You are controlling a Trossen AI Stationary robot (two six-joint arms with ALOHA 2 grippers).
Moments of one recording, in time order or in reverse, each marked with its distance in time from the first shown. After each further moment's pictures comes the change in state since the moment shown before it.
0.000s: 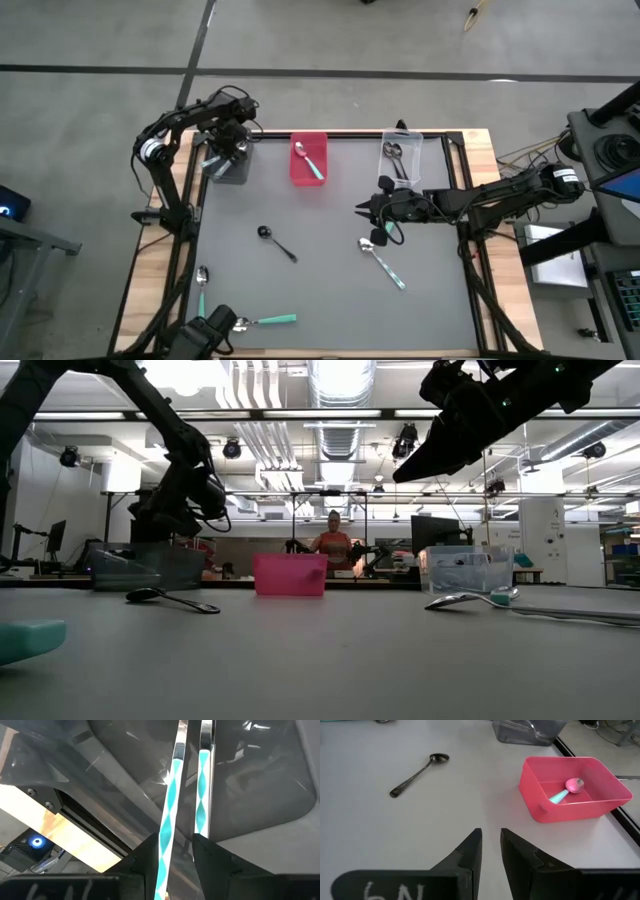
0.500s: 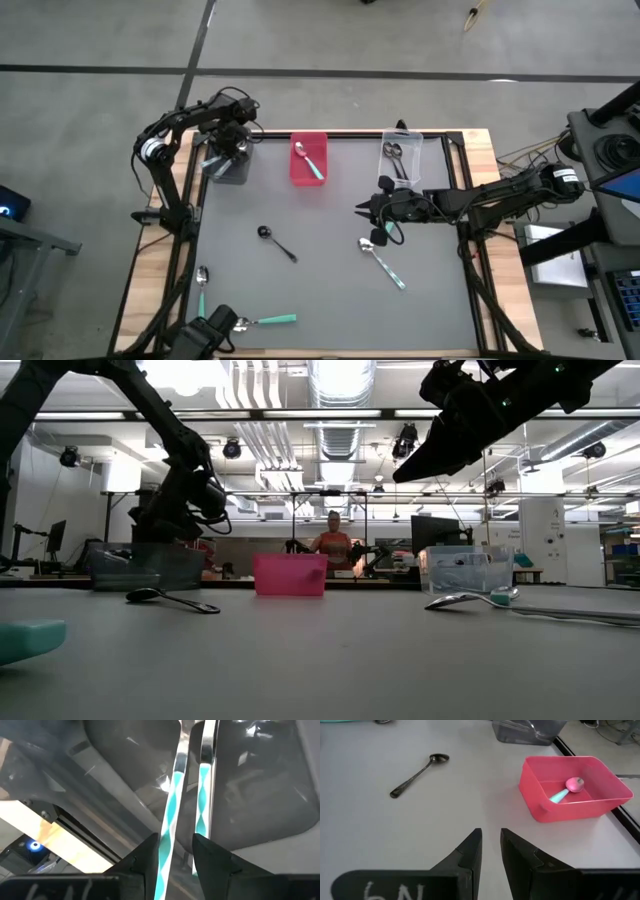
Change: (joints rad) left arm 0.001 0.006 -0.026 0.059 0.000 -0.004; right arm 0.000 0.000 0.000 0.000 0.000 0.008
